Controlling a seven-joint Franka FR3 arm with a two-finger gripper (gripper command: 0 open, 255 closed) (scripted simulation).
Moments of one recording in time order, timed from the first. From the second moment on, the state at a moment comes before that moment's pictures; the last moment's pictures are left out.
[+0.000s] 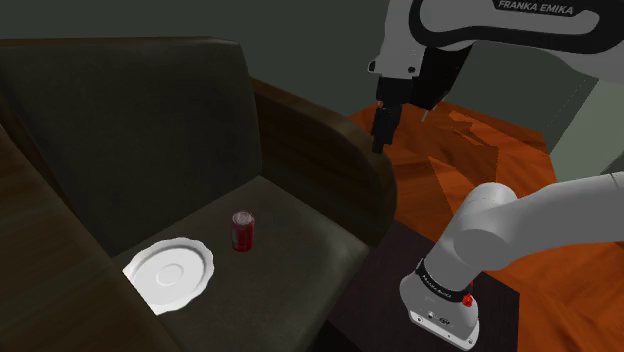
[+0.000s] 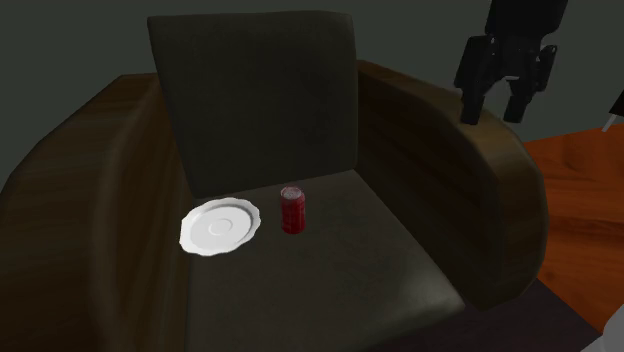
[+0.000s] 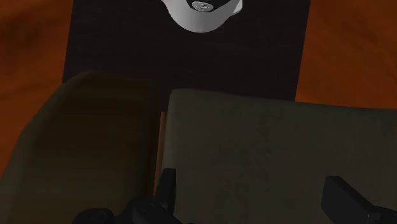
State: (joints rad) arm -0.01 -0.74 -0.02 -2.40 0.09 1.46 -0.13
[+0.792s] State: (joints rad) arm 0.06 -0.54 0.10 -2.47 0.18 1.80 -0.09
